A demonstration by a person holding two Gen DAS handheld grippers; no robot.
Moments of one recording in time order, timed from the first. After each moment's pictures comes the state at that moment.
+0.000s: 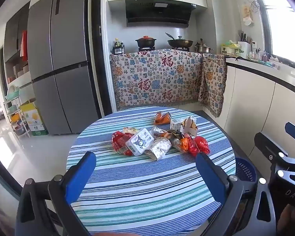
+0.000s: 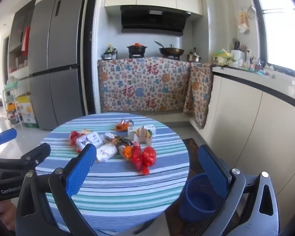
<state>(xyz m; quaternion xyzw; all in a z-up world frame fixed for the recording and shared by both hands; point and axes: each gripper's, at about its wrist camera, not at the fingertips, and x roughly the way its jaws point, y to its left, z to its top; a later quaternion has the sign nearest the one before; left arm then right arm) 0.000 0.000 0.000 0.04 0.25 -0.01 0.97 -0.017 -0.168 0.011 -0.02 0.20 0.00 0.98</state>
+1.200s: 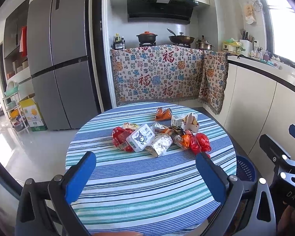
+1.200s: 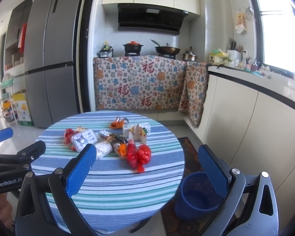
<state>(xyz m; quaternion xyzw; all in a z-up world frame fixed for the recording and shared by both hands) 0.007 0.008 -0.006 0.03 0.27 -0.02 0.96 -0.020 -0.172 0.011 -0.02 0.20 -0.01 0.98</state>
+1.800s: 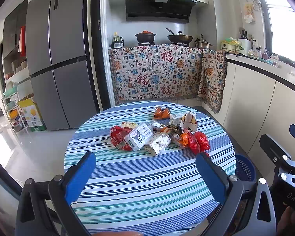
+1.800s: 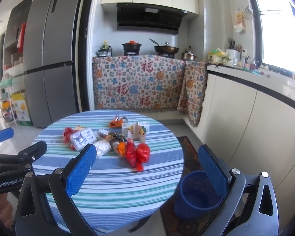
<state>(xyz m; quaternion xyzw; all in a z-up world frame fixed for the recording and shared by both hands) 0.006 0.006 -0.009 0.03 0.27 -0.02 0.96 -0.023 -0.174 0.009 -0.02 0.20 -0.02 0.98</state>
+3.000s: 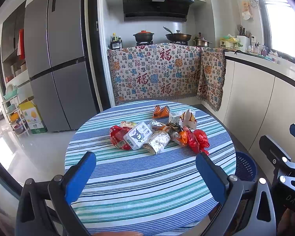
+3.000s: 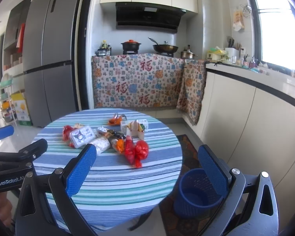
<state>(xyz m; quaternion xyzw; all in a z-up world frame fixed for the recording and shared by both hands) 0.002 0.002 -0.009 0.03 0.27 -0.02 0.96 -0.028 -0.177 0.003 -0.02 0.21 -0.02 0.98</state>
